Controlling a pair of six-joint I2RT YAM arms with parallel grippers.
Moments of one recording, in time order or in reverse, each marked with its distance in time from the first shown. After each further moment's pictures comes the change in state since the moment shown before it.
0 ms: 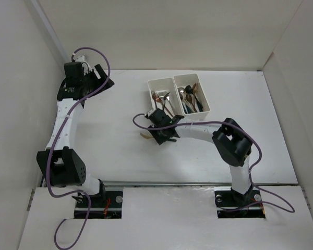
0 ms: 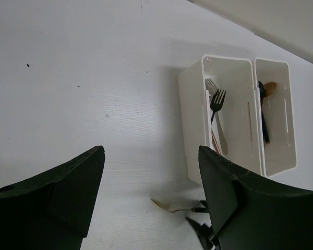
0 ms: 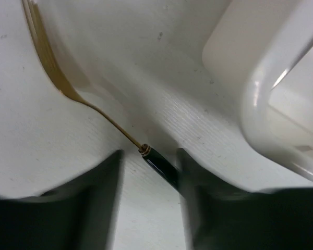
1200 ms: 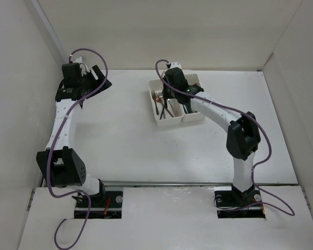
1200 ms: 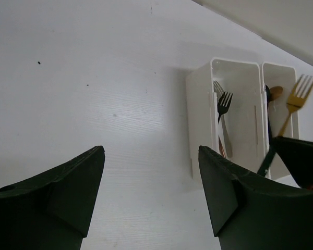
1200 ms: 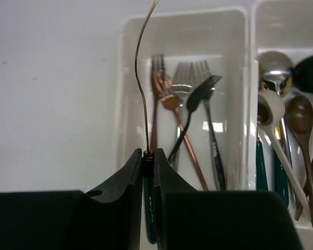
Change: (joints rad) left arm 0.026 -0.002 -0.012 0.000 -0.002 0.000; right arm -0.229 -0.048 0.354 0.102 0.048 0.235
